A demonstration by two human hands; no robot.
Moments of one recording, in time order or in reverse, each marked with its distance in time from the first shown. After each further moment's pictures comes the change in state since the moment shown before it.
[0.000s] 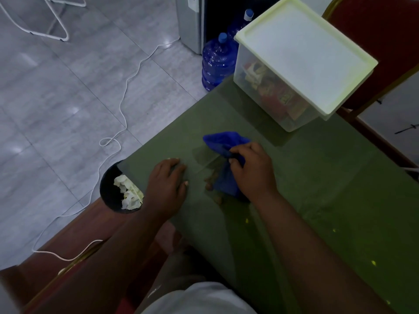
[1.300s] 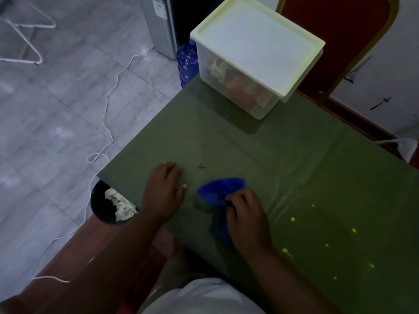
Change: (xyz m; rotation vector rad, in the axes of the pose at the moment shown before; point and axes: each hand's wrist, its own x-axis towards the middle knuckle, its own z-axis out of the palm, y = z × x) left_hand 0.001 0.038 0.011 0.019 -0.140 0.036; right_hand -0.137 0.029 -0.009 -0.130 0.055 0.059
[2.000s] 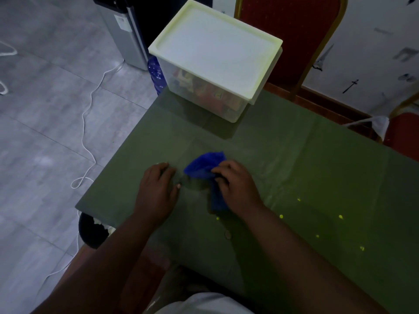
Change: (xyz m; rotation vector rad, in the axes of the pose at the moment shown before) left_hand 0.046 0.020 -0.004 0.025 -0.034 0.114; right_hand 0.083 0.032 -0.008 0.166 0.022 -0.086
